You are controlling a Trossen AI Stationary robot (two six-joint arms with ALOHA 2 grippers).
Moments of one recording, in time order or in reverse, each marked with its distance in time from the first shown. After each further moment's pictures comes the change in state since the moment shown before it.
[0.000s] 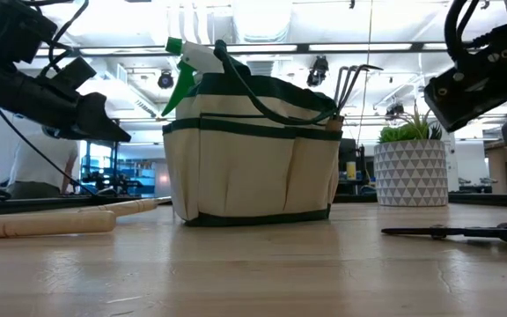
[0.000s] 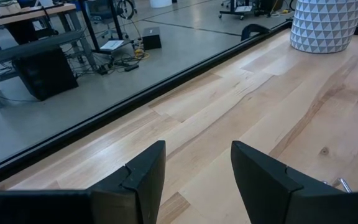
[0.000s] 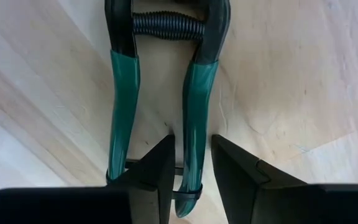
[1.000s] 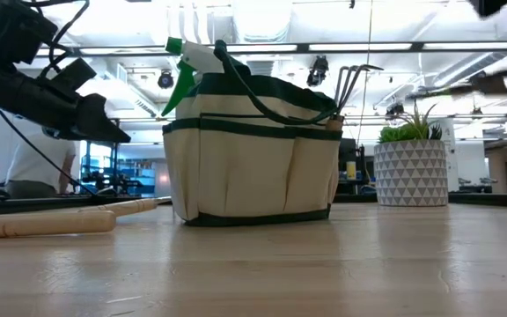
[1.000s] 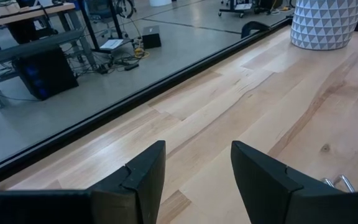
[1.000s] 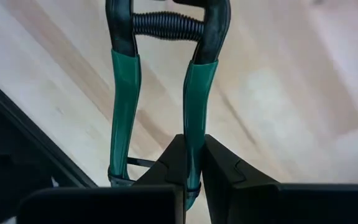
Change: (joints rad) left arm 0.000 0.003 0.000 -0.009 0.003 0.000; right arm 0.068 -0.315 0.016 -0.210 0.099 0.176
